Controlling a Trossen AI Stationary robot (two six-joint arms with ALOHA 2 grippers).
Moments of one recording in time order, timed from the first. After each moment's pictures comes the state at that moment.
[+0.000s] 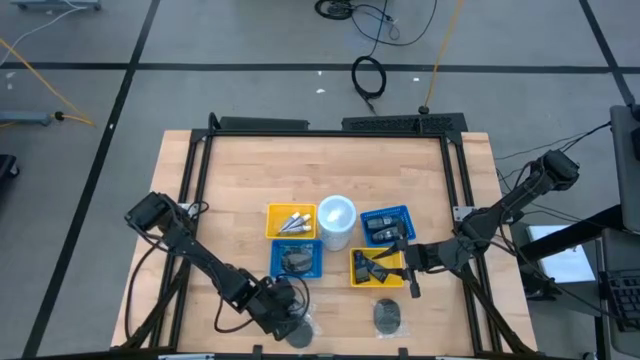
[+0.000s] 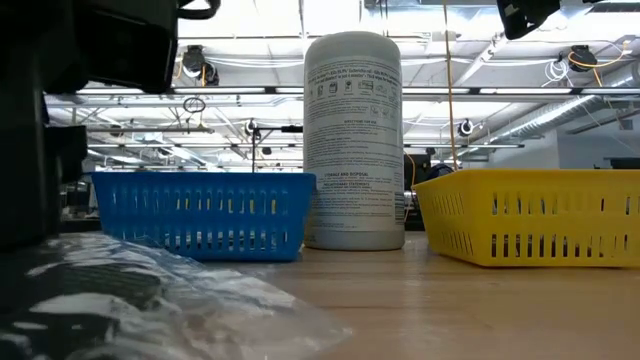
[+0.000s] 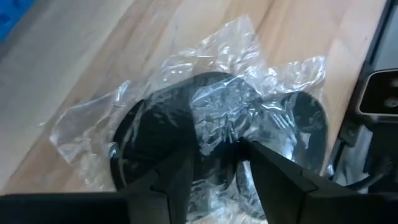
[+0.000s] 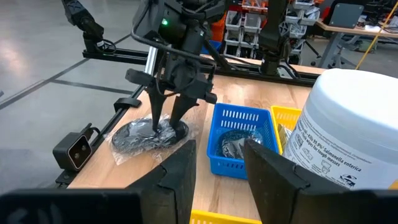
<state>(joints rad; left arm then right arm) -0.67 1.87 1.07 -0.19 -0.15 -1.22 0.64 1.09 0.56 0.26 0.47 0.09</state>
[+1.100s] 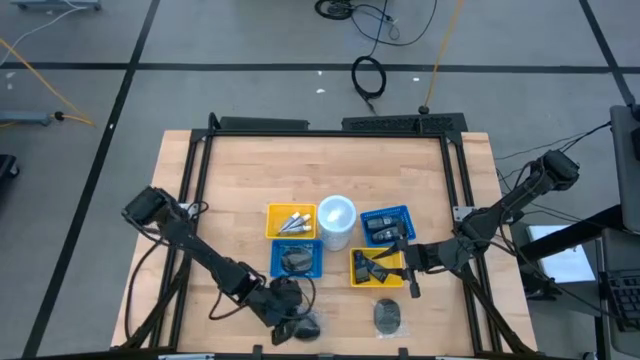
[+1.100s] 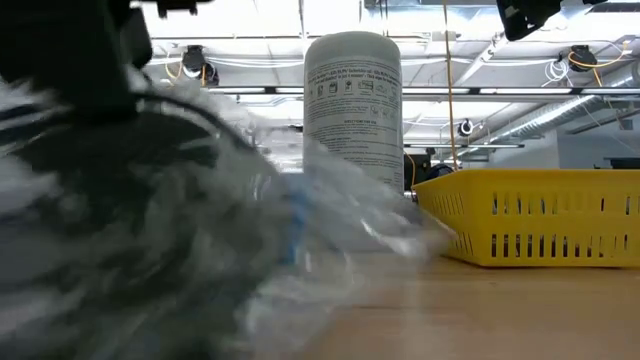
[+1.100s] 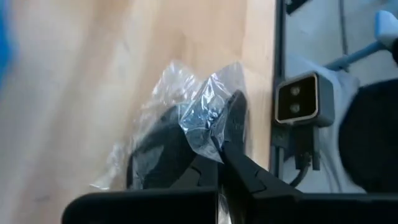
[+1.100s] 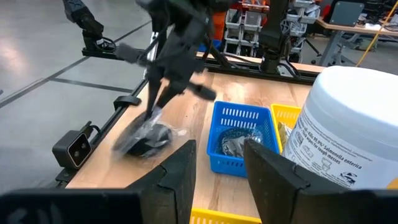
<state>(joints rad) -0.64 1.83 1.07 -0.02 -0.11 -0.88 0.64 1.08 0.56 0.26 0.47 0.09</state>
